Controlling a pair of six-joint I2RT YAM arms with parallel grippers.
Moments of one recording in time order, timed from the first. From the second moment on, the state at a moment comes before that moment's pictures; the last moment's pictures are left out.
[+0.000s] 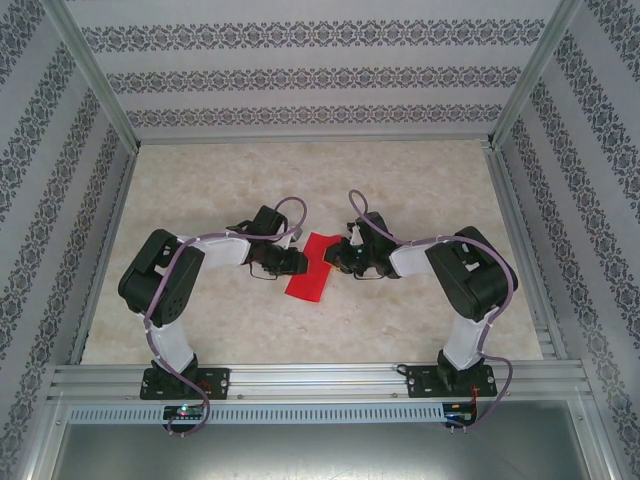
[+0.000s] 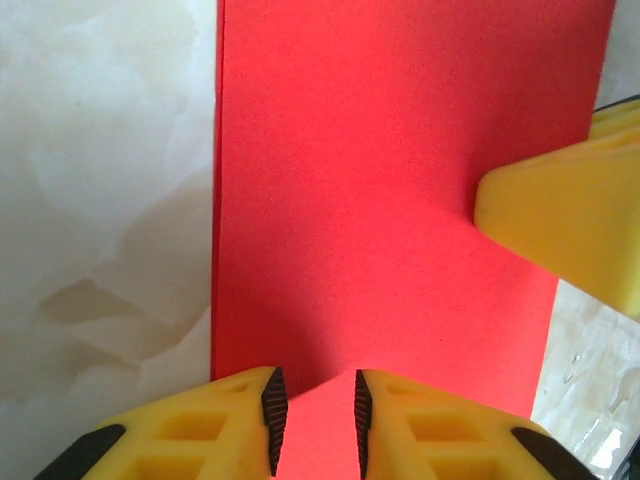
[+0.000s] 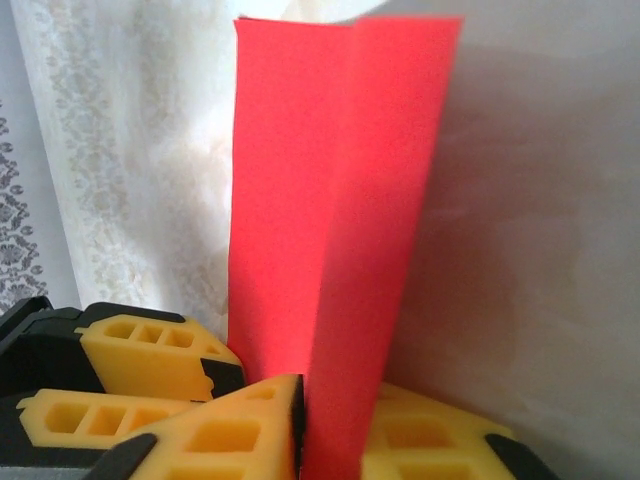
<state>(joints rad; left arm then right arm) -0.47 1.81 0.95 -0.27 0.51 -0.43 0.50 1.82 0.76 0.27 -0.56 0.98</state>
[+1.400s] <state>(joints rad) -0.33 1.51 0.87 -0.28 0.74 -0.74 0.38 1.70 0.75 0.66 -0.80 1.33</state>
